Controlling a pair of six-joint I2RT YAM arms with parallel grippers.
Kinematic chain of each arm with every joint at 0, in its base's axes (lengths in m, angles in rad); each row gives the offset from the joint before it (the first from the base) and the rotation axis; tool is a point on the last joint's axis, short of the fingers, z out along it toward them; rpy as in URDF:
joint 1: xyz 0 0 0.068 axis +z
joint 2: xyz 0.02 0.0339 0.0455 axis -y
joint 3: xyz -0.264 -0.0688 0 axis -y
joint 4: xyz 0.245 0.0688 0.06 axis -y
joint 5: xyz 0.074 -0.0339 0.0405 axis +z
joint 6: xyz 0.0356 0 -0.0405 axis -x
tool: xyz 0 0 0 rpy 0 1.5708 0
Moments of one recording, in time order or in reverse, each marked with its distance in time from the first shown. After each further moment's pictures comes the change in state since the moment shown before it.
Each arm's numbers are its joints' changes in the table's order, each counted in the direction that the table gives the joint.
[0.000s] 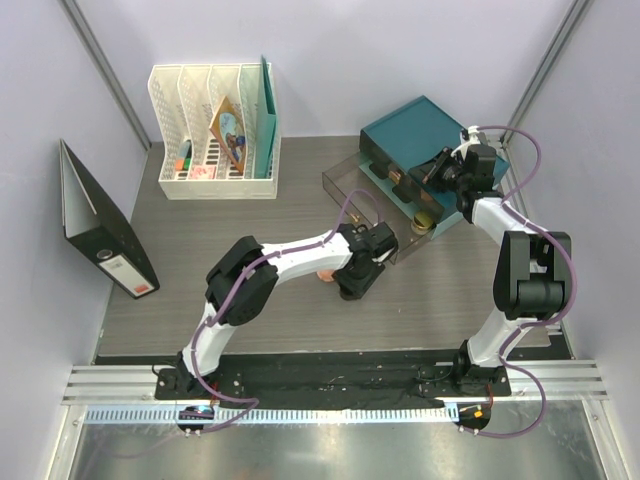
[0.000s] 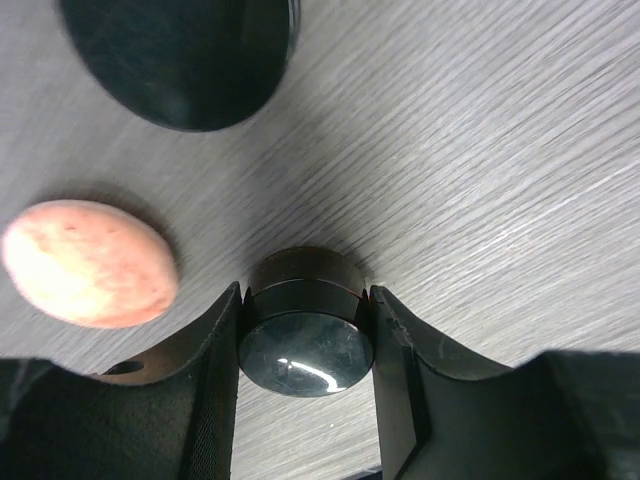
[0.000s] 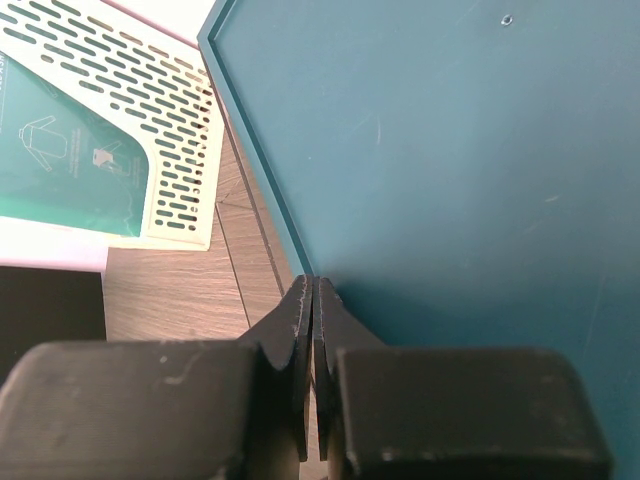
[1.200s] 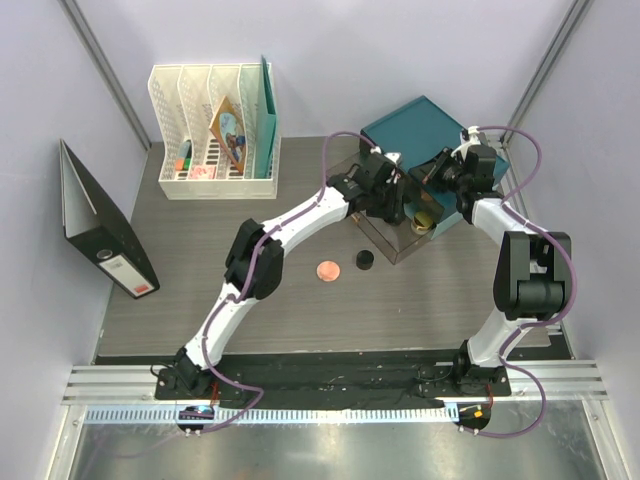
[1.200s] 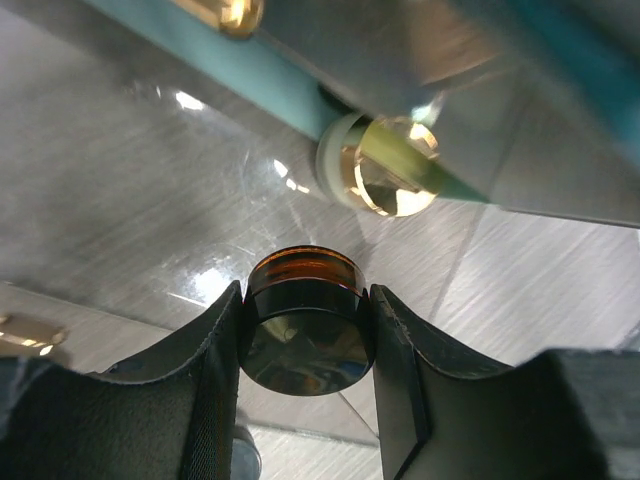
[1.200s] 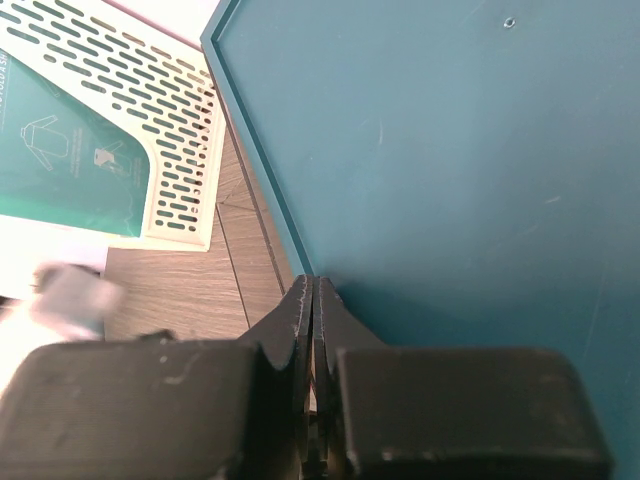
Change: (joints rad) left arm 0.206 -0.269 0.589 0.275 -0.189 0.239; right arm 0.000 0.002 -0.009 0.016 0.000 0.002
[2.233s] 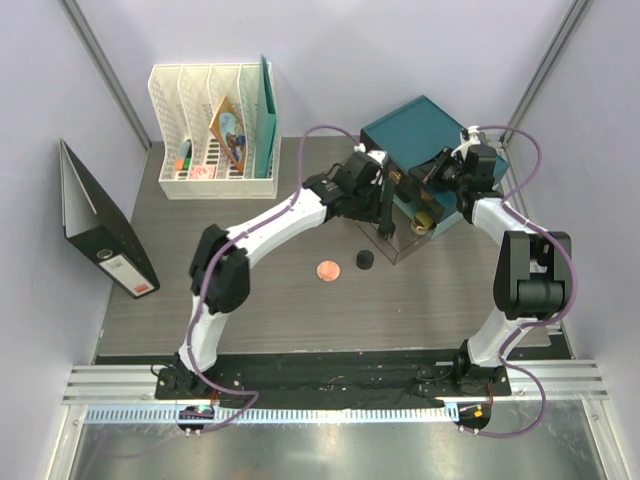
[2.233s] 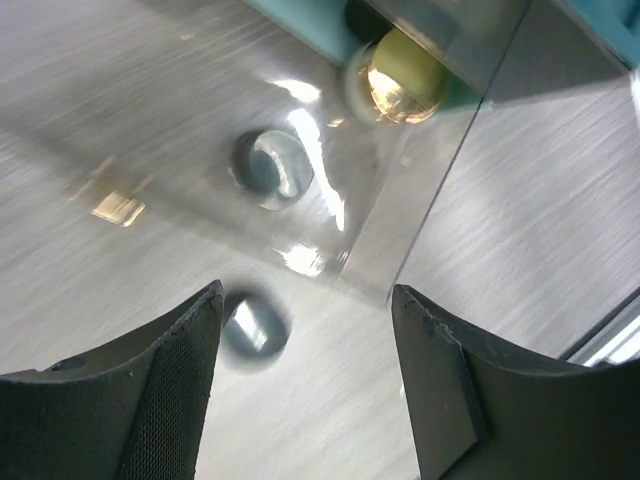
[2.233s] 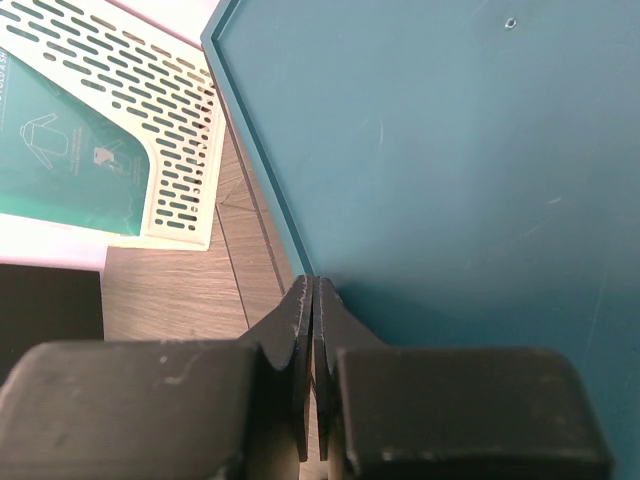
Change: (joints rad) left arm -0.012 0.241 -0.265 -0.013 0.056 -0.031; right arm 0.000 -0.002 0.001 0.000 0.003 0.003
